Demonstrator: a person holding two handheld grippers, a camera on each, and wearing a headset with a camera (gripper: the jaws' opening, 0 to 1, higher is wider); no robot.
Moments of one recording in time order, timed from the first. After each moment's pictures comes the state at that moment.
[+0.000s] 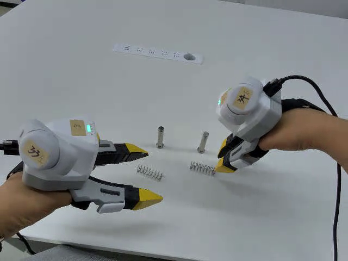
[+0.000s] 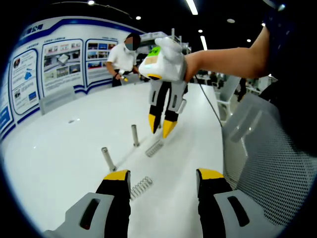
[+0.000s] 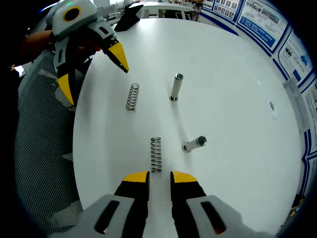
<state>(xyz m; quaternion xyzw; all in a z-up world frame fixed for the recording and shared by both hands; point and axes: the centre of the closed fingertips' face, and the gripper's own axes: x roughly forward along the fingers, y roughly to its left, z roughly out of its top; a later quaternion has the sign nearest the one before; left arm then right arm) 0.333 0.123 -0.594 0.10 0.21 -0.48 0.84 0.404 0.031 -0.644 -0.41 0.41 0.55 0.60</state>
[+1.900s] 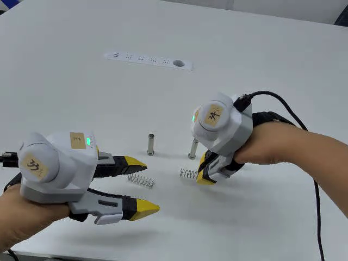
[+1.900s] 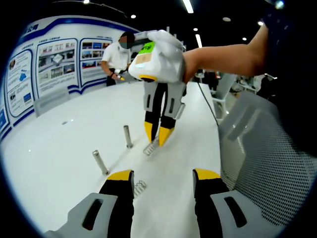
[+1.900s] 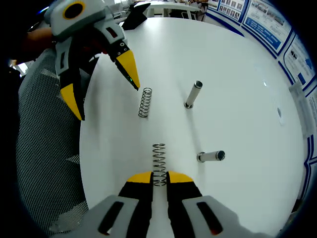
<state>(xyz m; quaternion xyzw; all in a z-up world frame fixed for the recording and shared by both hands) 0.331 0.109 -0.598 0.11 0.21 -0.50 0.83 0.383 0.048 -0.642 -0.41 0.41 0.57 0.59</state>
